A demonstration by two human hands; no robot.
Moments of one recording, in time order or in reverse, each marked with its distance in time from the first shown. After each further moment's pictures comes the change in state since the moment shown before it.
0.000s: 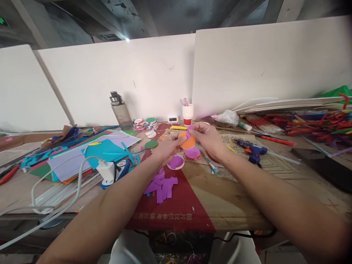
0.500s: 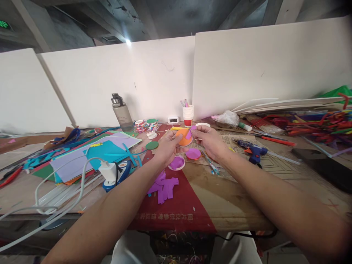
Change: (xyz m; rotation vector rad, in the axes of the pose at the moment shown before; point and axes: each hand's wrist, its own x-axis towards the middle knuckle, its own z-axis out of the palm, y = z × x) left_hand -0.002 0.000 0.001 -0.039 0.164 0.055; right_hand -0.004 -0.005 0.005 0.212 0.066 0.186
